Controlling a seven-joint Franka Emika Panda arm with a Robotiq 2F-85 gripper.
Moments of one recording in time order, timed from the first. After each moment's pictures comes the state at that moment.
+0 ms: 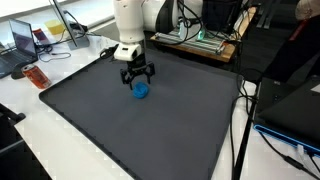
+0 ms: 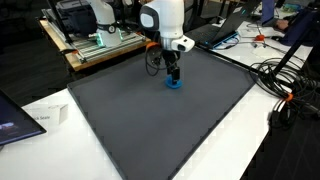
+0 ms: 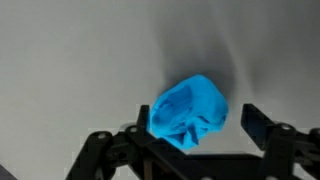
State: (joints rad) arm -0.14 0.48 0.17 -2.17 -0.17 2.75 -0.93
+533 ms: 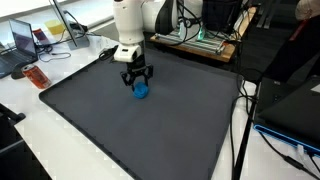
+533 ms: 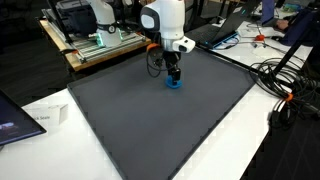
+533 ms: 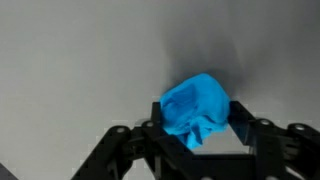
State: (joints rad) arm -0.14 0.49 0.17 -2.15 -0.17 2.75 -0.96
